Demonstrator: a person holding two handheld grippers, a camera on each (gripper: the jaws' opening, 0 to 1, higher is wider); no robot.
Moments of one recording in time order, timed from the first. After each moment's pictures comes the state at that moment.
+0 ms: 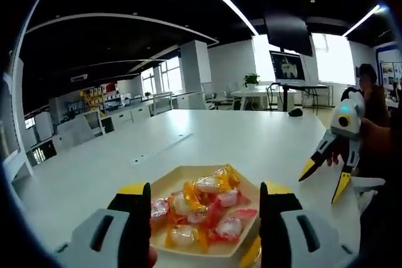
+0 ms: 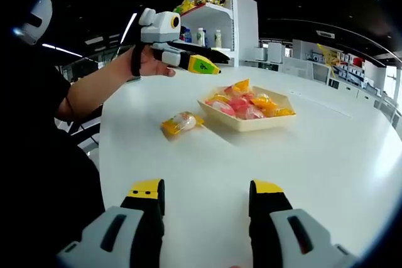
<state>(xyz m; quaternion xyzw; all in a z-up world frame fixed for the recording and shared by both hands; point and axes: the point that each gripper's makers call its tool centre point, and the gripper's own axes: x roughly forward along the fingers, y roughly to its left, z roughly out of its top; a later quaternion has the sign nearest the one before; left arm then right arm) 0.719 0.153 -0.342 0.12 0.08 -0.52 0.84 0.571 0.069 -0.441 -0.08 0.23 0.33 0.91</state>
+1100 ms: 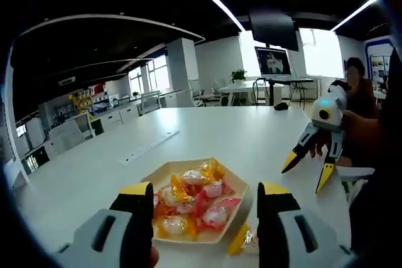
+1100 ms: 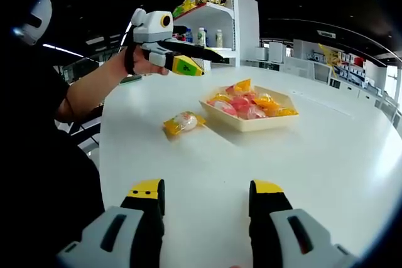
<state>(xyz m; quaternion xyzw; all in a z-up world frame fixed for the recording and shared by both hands) 0.695 0.163 -0.344 0.13 0.08 -0.56 0.82 0.572 0.073 -0.442 -0.08 0.23 0.34 0.91</state>
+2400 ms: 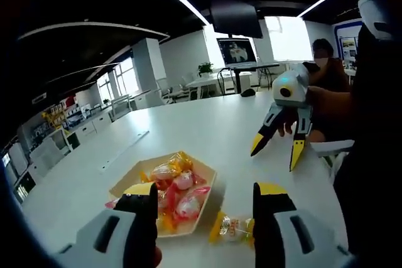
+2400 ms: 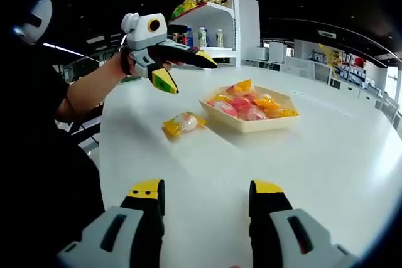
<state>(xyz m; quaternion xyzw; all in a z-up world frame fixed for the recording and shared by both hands) 0.650 0.158 -0.363 0.19 0.07 -0.64 0.74 0.573 0.074 -0.441 -0.08 0.23 0.34 0.91</state>
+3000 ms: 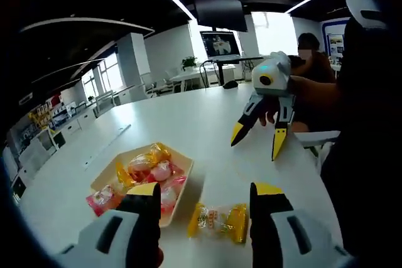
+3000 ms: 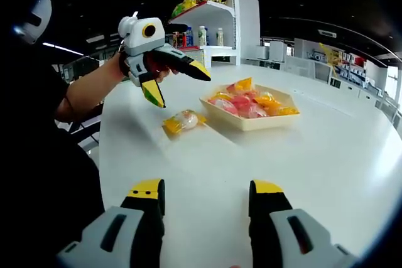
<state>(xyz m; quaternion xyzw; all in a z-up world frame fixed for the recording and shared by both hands) 0.622 0.155 -0.385 0.21 0.09 -0.67 0.70 0.572 0.074 -0.443 -0.08 0.23 0.34 0.91</state>
